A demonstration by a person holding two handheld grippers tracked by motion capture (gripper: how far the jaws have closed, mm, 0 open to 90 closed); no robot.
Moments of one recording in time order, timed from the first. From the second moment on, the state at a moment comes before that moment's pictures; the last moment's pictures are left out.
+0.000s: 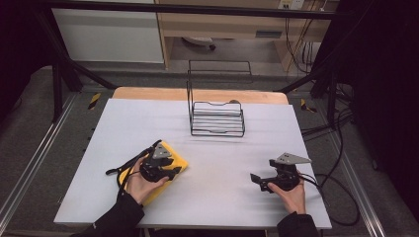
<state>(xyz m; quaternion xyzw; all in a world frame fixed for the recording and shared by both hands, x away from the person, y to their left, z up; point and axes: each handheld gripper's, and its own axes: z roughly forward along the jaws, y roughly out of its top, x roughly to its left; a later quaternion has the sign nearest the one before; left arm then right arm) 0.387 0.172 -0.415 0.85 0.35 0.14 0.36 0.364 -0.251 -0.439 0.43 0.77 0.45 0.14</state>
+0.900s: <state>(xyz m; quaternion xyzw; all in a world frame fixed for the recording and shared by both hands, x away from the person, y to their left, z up) 0.402 0.306 -0.435 0.83 0.42 0.14 0.34 0.374 -0.157 -0.429 0.42 0.78 0.44 0.12</state>
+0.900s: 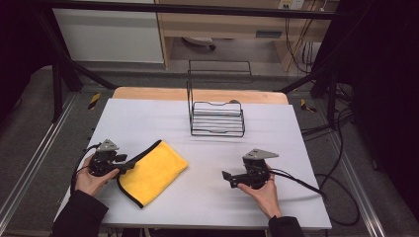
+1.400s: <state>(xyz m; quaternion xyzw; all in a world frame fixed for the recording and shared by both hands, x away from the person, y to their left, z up) 0.408 0.312 -0.442 0.82 0.44 0.10 0.34 0.408 -0.049 -0.440 0.41 0.80 0.43 0.09</state>
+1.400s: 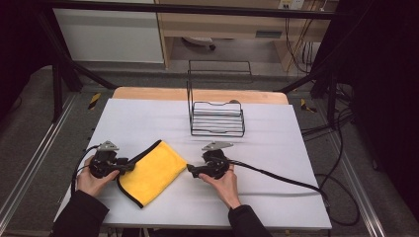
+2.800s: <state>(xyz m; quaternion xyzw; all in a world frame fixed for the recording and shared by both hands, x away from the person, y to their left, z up) 0.394 0.297 -0.434 0.83 0.44 0.07 0.35 0.412 -0.025 -0.430 0.43 0.80 0.42 0.04</state>
